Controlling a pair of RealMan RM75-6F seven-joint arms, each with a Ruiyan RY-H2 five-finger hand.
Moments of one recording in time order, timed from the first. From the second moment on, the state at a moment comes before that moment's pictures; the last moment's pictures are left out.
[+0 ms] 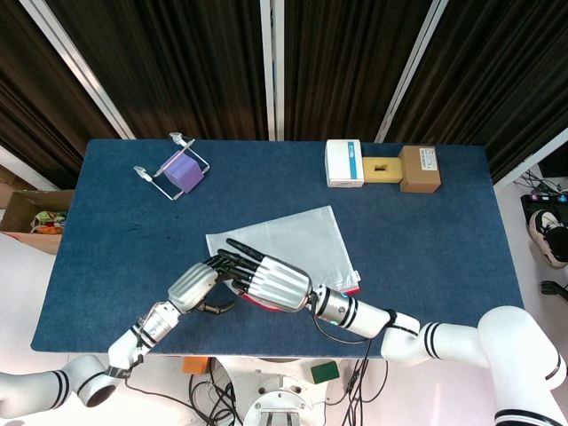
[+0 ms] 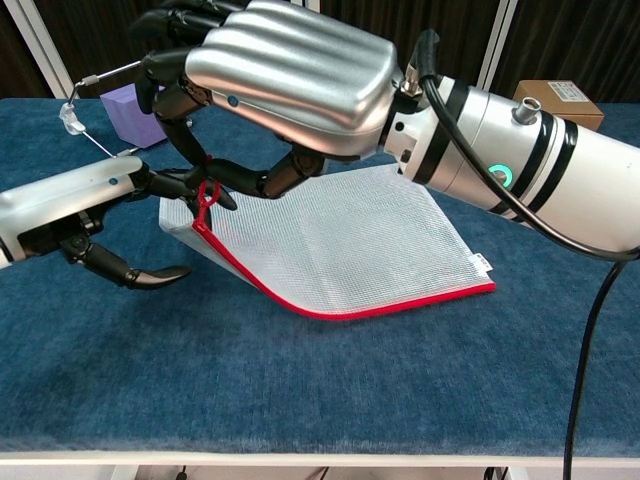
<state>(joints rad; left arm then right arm) -0.57 -1.56 0.05 -1.39 1.68 1.17 -0.44 0.98 -1.71 0.09 -1.31 -1.86 1.22 -0.18</state>
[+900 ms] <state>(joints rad) -0.54 -1.60 0.04 -1.36 1.64 1.24 -0.59 0.96 -1.72 0.05 -1.27 -1.88 1.25 -0.17</state>
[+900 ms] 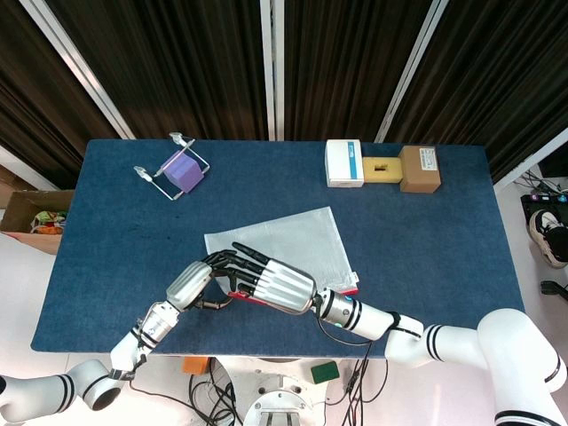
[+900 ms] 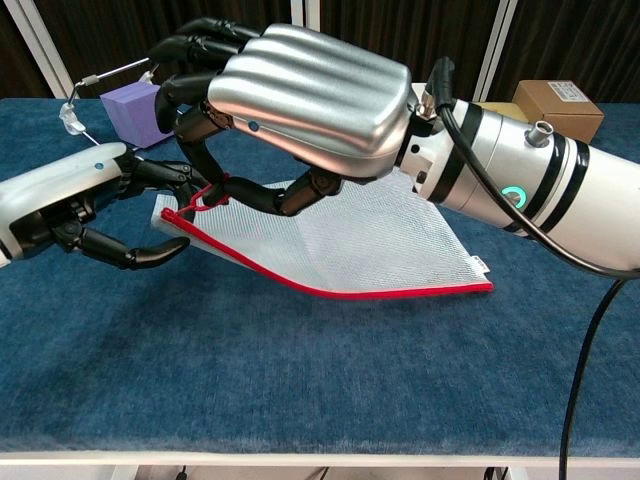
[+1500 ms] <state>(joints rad) -0.52 -1.62 0.01 -1.32 1.62 1.29 -0.98 0.95 -1.74 0.03 -1.20 -1.93 1.27 -0.24</state>
